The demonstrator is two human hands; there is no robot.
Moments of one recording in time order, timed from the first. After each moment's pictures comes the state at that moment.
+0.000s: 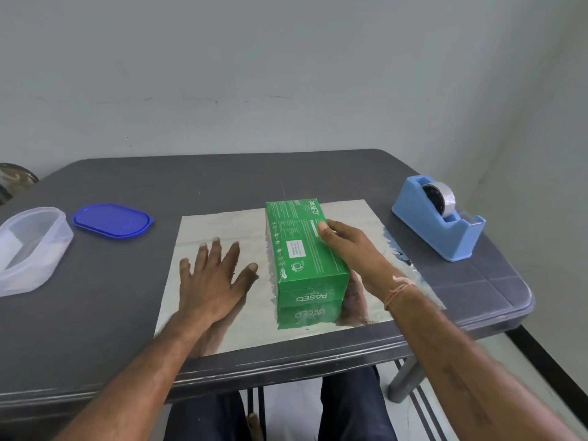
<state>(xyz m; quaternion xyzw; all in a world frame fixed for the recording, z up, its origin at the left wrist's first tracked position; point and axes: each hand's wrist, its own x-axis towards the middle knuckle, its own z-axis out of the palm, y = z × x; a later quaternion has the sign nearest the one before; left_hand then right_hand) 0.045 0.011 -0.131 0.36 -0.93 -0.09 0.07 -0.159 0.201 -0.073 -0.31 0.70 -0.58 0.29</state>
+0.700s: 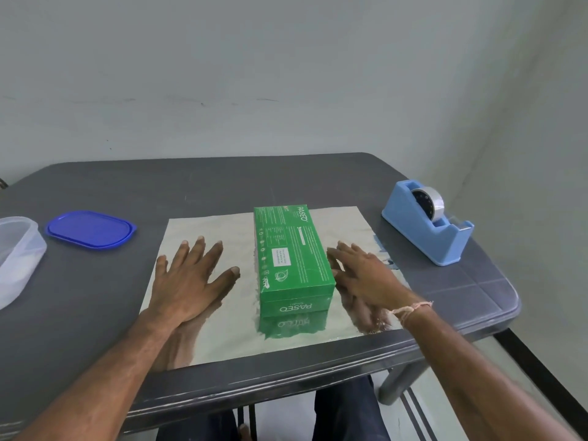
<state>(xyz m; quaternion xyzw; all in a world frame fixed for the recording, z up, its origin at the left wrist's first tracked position) 0.044 -0.034 -0.133 0.33 -0.94 -0.08 0.06 -0.190 0.234 -0.102 -0.44 0.88 -0.14 0.11</state>
